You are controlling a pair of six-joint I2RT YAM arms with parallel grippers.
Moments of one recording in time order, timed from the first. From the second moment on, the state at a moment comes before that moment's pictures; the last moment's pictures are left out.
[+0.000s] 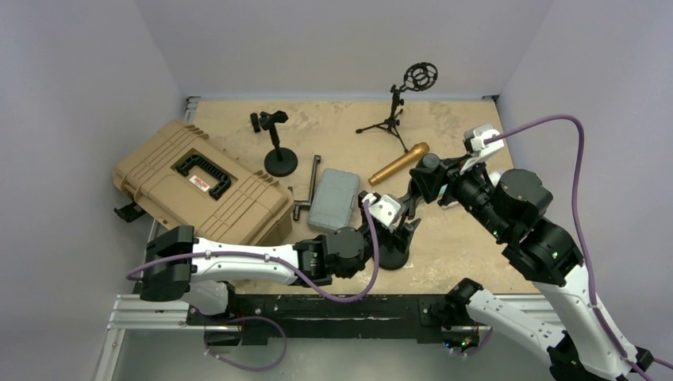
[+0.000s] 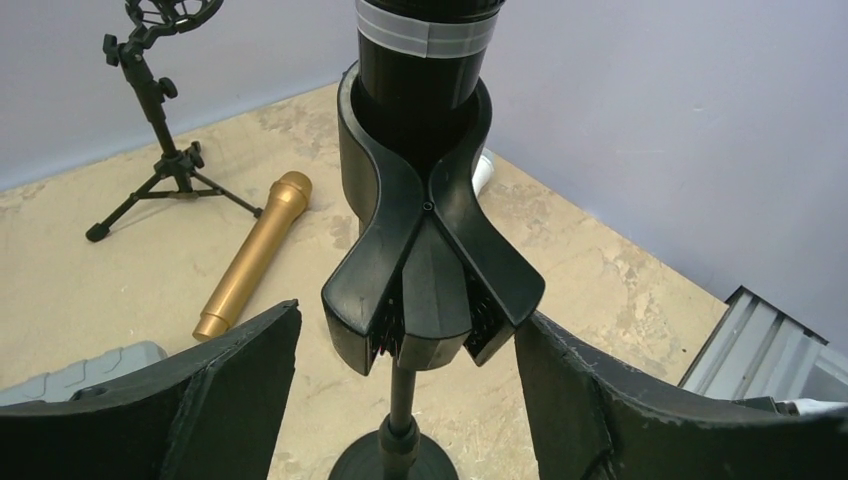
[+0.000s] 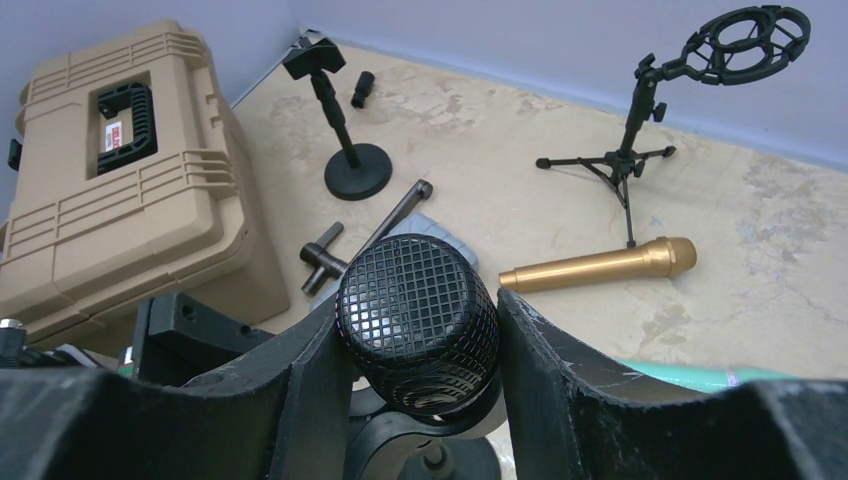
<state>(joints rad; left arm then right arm) -1.43 1.47 0.99 0.54 -0.67 -0.07 0.67 0.75 1.25 -0.63 0.14 0.16</state>
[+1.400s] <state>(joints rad) -1.41 1.49 1.04 0.53 -0.65 -0.09 0.67 0.74 1.30 -0.62 0.17 0.20</state>
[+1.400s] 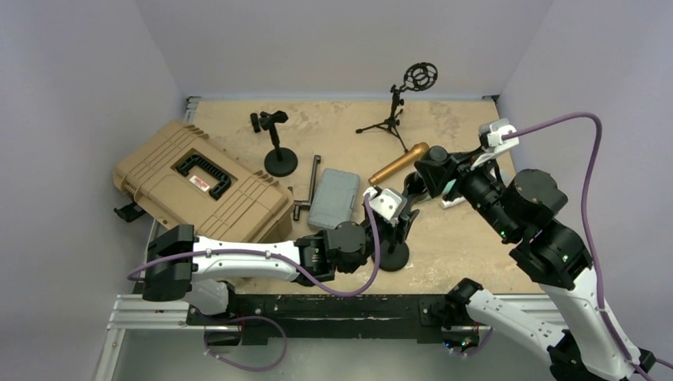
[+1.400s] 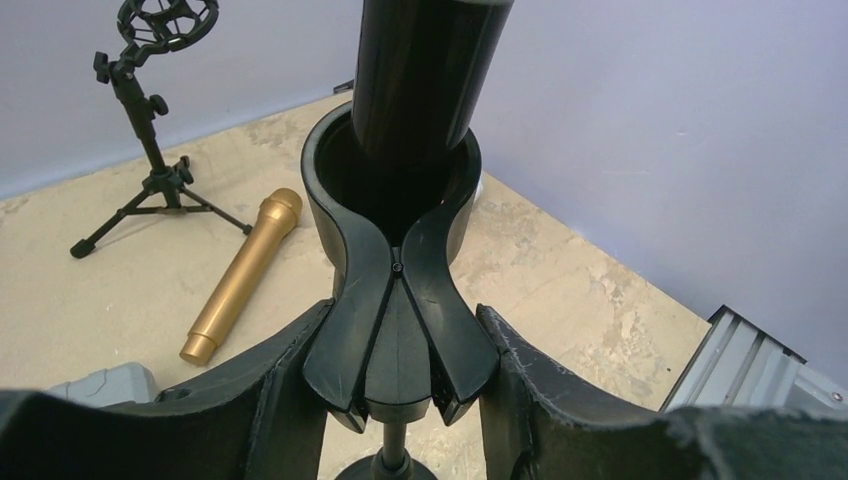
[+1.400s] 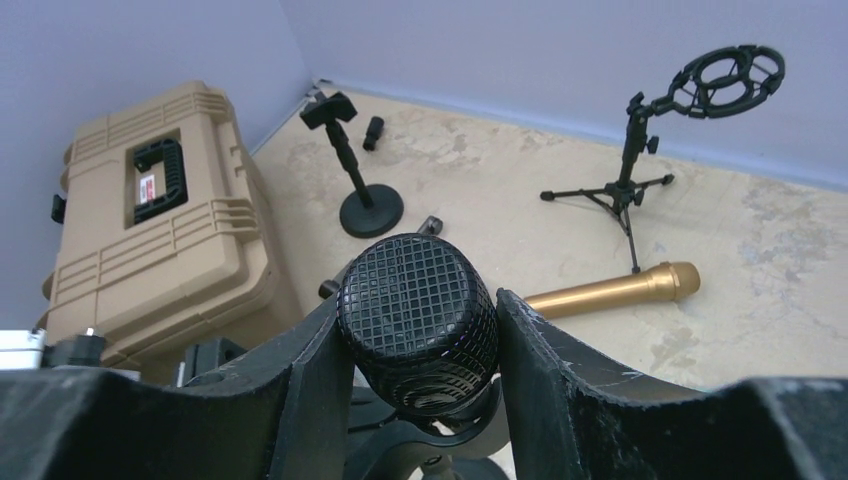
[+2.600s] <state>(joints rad) -1.42 1.48 1.11 0.25 -0.54 -0.17 0.66 0.82 1.14 -0.66 0.97 0.30</state>
